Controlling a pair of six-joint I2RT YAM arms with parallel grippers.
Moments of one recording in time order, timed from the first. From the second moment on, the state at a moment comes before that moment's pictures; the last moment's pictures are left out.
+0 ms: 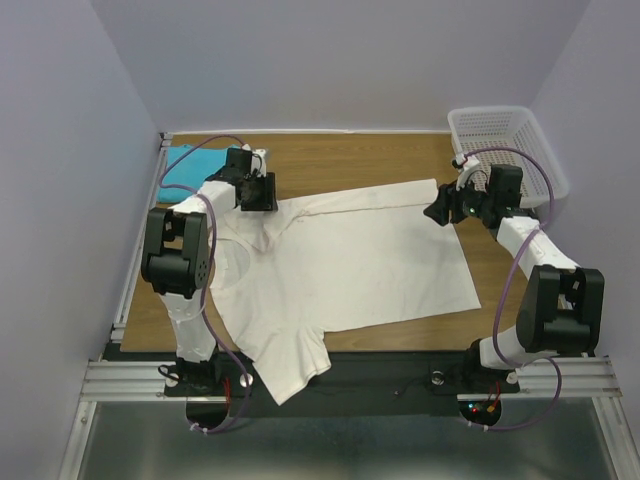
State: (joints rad) left arm -0.18 1.92 1.34 -0.31 0.21 -0.14; right arm -0.10 1.47 0.96 -0.13 -0.74 -0.26
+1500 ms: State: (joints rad) left arm -0.35 1.76 1.14 -0.31 0.46 -0.10; right arm -0.12 1.46 0.95 -0.13 -0.74 -0.26
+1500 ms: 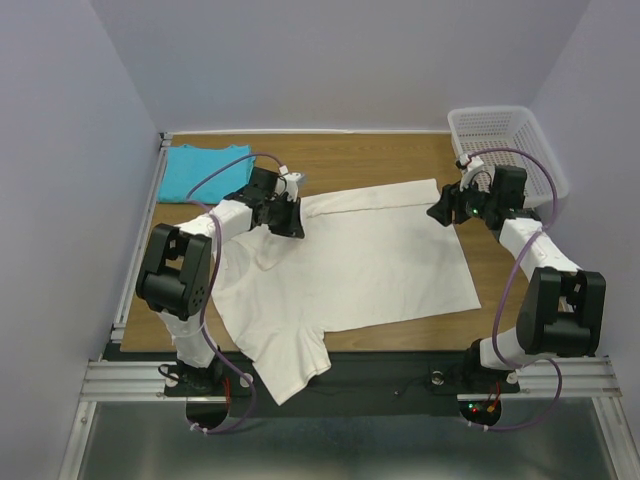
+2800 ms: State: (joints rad) left arm -0.39 1.78 1.16 -0.32 0.44 -0.19; right arm -0.14 1.46 0.95 -0.13 -0.73 -0.26
